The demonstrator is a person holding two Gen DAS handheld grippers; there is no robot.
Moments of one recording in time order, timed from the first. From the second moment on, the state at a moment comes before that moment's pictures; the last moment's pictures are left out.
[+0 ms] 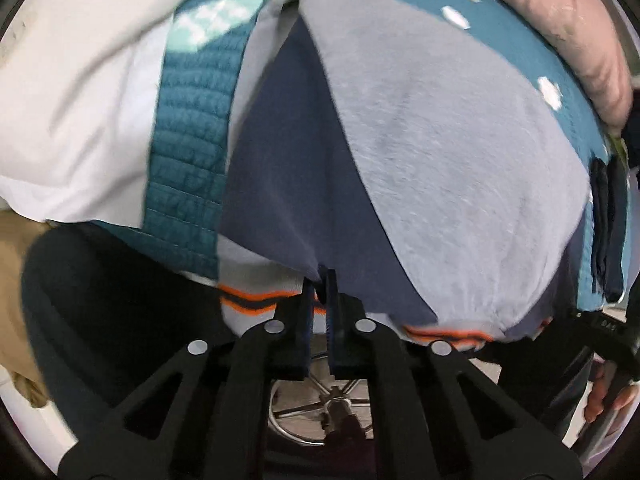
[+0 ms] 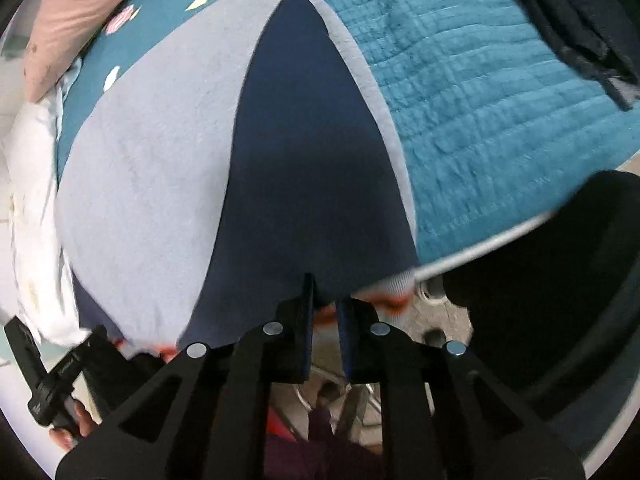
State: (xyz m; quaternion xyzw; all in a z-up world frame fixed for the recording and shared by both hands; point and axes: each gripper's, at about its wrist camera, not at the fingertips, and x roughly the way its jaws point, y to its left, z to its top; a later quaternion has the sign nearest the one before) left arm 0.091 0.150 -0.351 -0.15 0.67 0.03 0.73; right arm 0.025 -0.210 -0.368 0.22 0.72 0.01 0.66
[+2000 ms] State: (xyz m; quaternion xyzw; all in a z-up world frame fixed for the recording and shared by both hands) left arm 0.151 0.112 -0.338 -0.13 0.65 -0.04 0.75; right arm 0.068 -0.109 -0.324 0.15 0.66 0.16 0.72
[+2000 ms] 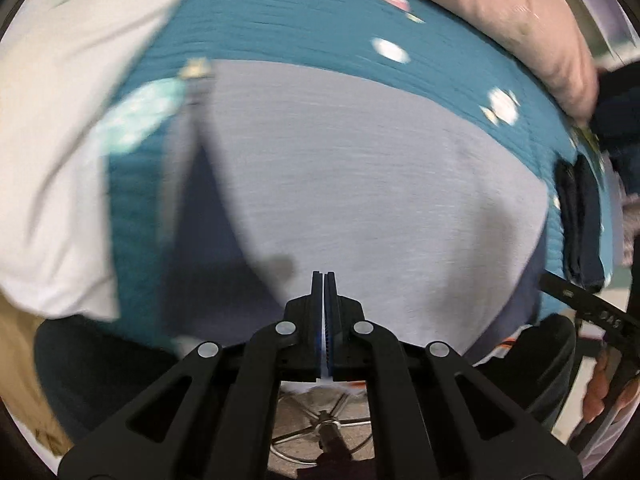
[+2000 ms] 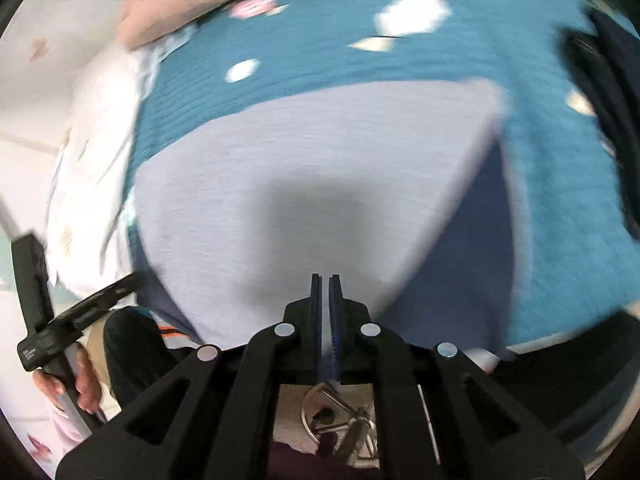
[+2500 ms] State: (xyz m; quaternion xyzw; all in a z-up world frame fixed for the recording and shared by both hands) left arm 0.172 0.114 -0.388 -0.13 0.68 -0.03 0.72; right arm 0.079 -0.112 -0.383 0.15 0.70 0.15 0.68
